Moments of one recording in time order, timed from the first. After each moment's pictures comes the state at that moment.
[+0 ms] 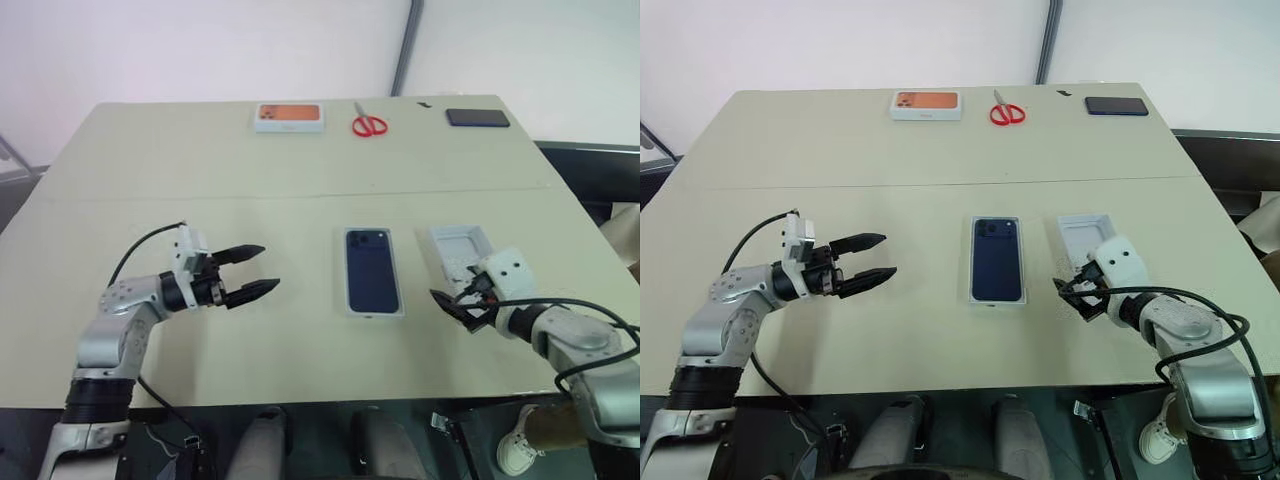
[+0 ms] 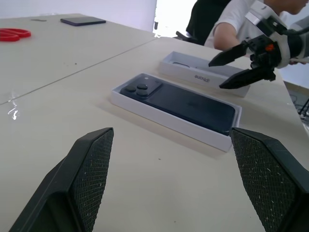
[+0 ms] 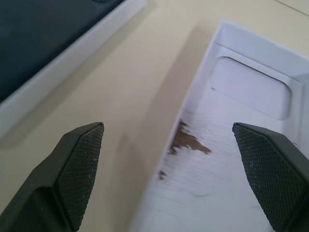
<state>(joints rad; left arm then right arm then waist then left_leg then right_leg) -0.25 0.54 0.13 0.00 -0.51 0.28 -1.20 -0.02 -0.64 -0.21 -0.52 0.23 0.88 0.56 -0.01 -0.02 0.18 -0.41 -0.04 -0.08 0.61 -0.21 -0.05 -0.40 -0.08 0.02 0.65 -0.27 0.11</state>
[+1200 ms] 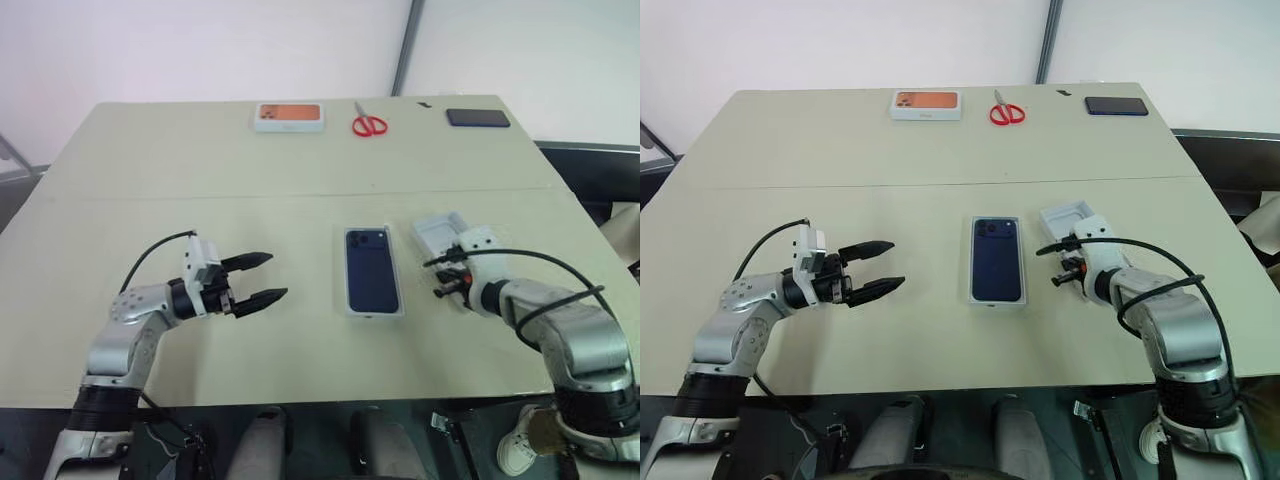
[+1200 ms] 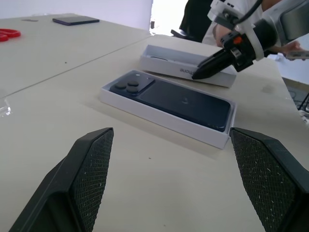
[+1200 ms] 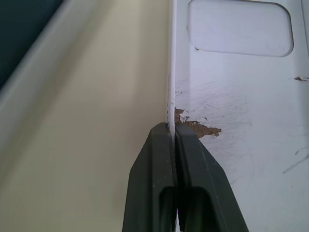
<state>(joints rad) -0.23 0.52 0.07 -0.01 -0.50 0.22 -1.13 -0.34 -0.54 -0.14 -0.43 0.32 1.25 0.37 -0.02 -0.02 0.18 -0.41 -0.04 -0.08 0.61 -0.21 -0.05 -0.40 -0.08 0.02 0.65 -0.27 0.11</state>
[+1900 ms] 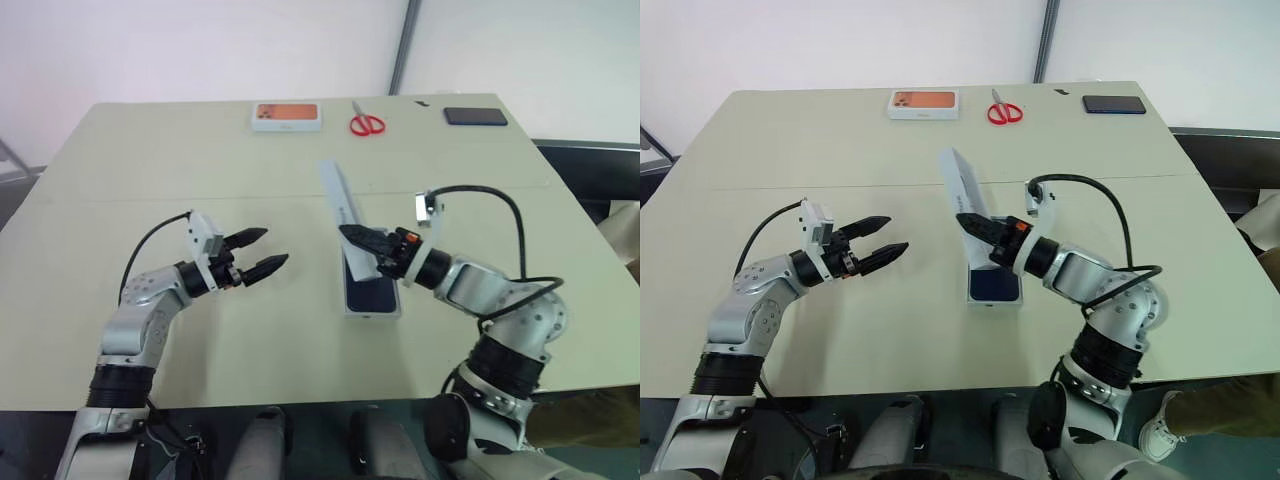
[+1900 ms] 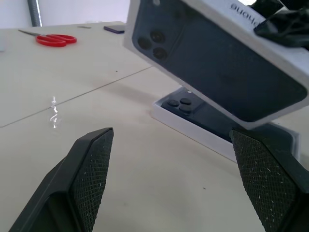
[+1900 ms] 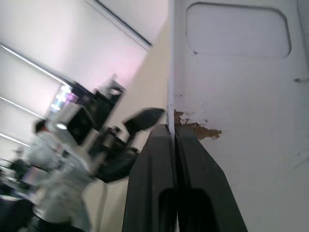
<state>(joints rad) -0.33 0.47 0.07 0.06 -0.49 0.27 -0.95 -0.59 0.09 -0.56 -0.34 0.85 1.54 0.33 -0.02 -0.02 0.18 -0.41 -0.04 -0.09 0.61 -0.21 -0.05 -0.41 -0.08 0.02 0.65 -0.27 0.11</state>
